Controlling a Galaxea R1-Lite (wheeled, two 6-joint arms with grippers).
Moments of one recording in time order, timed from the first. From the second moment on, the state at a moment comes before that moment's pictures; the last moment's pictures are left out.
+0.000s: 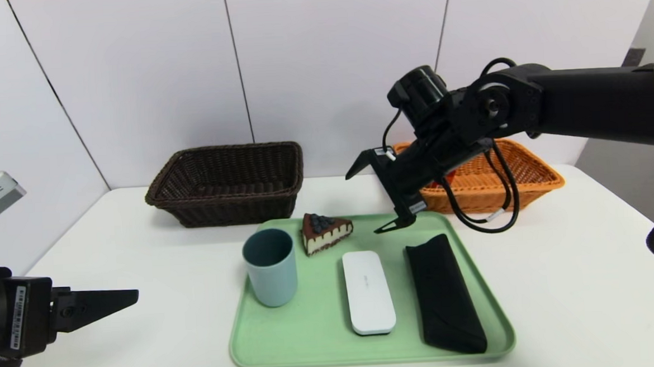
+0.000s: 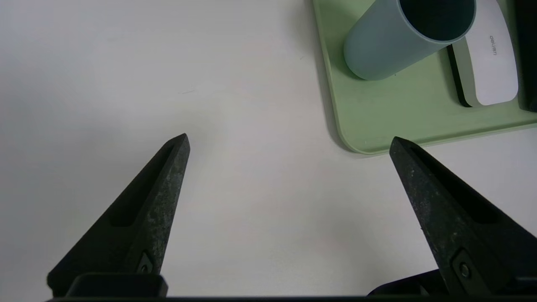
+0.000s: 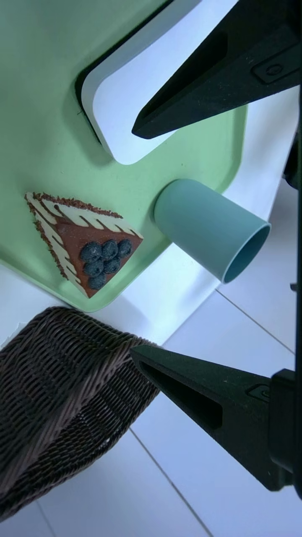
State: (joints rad) left arm -0.24 1.07 -0.92 0.51 -0.08 -0.19; right arm 0.52 2.14 -1.96 0.67 0.30 1.53
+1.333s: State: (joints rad) left arm -0.27 1.06 -0.89 0.51 -0.07 -0.19; right arm 0.54 2.29 -1.96 0.51 0.38 1.62
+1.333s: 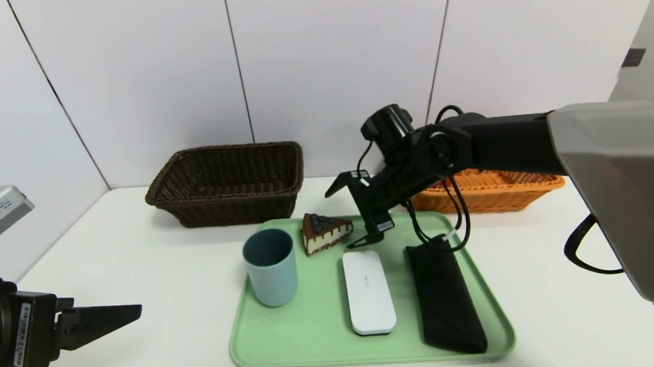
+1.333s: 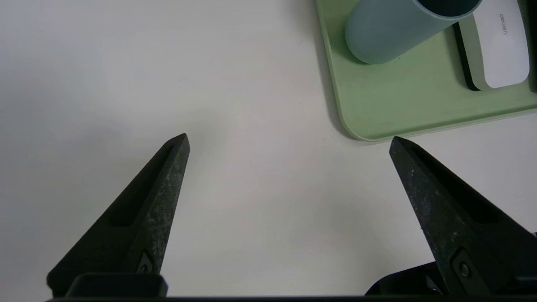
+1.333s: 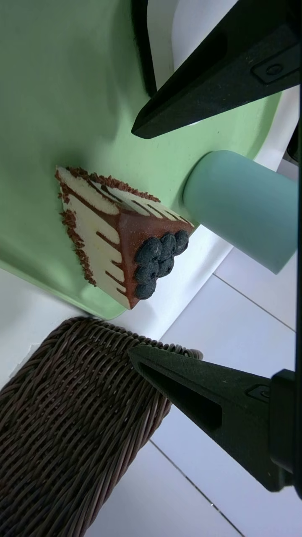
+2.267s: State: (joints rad) left arm -0.27 1.05 -0.88 0.51 -0.07 -0.19; right arm 0.55 2.32 -1.96 0.47 0.38 1.62
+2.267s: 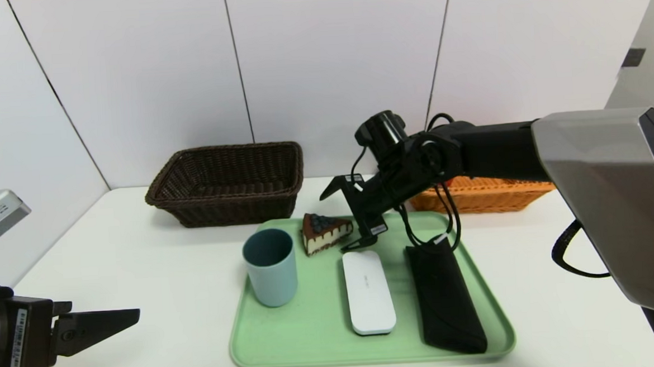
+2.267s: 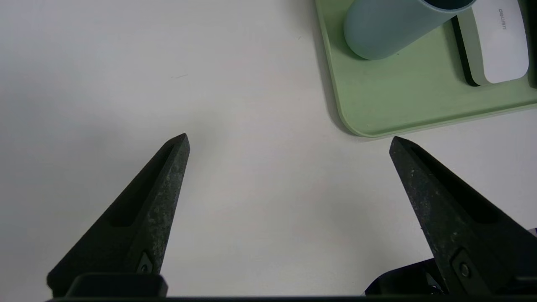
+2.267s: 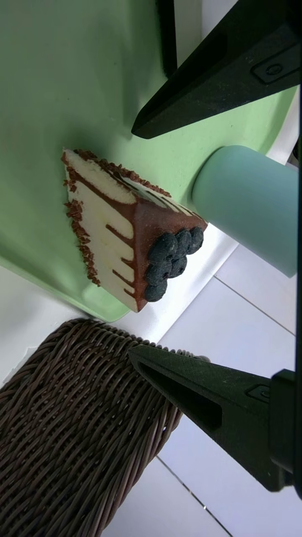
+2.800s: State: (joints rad) left arm -0.27 1.05 -0.88 0.51 -0.07 -0.19; right arm 0.56 2.33 -1.96 0.47 0.38 1.62
